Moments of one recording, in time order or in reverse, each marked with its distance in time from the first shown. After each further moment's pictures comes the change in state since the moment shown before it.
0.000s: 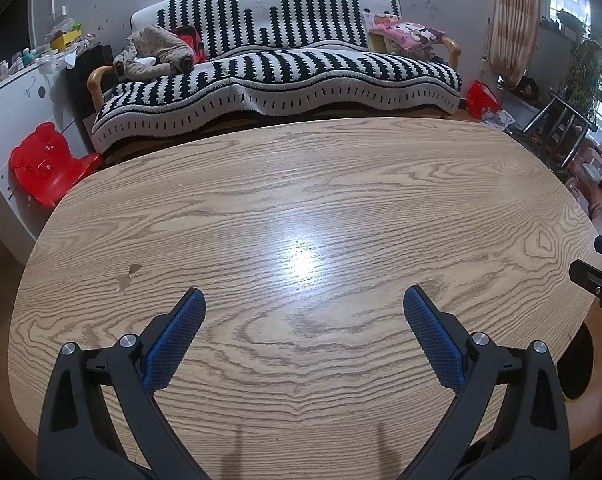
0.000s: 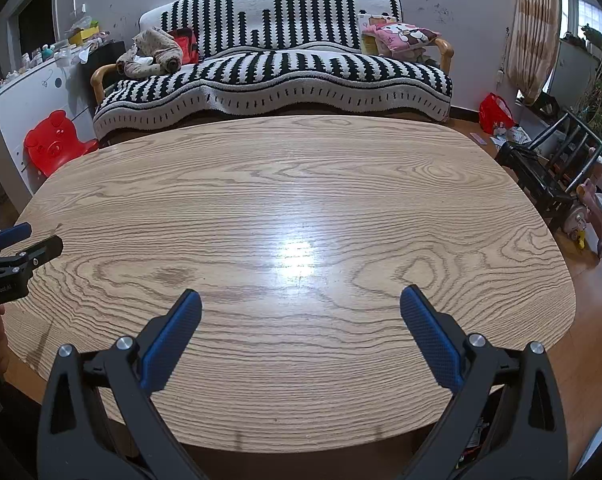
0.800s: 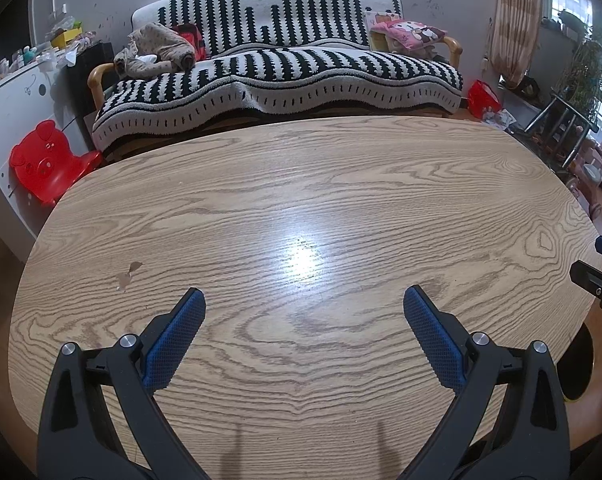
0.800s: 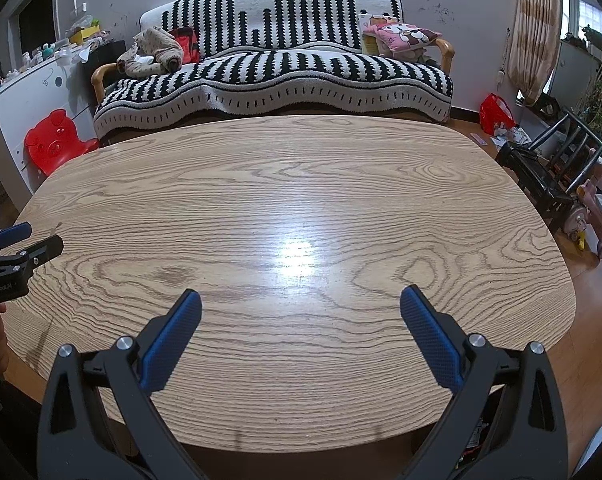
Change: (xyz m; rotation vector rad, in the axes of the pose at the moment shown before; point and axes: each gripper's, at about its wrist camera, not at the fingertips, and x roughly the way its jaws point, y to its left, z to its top) left arm 0.001 0.000 -0.003 -0.004 0.005 -0.001; right arm 0.000 0.001 0.000 0.000 0.000 0.000
